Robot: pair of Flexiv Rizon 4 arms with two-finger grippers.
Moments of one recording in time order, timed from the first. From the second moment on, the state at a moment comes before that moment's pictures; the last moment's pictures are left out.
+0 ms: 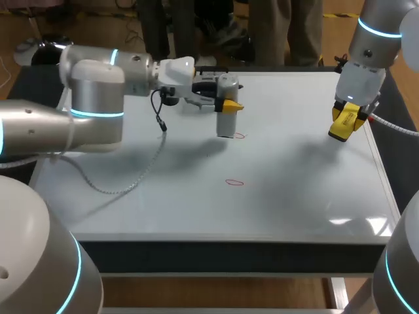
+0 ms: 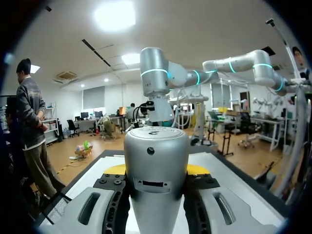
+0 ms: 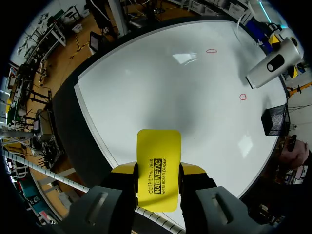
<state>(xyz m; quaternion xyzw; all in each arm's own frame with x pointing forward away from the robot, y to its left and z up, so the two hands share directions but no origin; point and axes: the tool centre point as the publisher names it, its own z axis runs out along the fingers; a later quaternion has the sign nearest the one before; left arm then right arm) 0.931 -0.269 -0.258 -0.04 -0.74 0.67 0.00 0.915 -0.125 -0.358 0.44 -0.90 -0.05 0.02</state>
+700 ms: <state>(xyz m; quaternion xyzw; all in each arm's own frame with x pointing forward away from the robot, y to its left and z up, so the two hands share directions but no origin) 0.950 -0.293 -0.279 -0.05 -0.73 0.68 0.03 0.915 -0.125 -0.358 0.44 -0.90 -0.05 0.02</state>
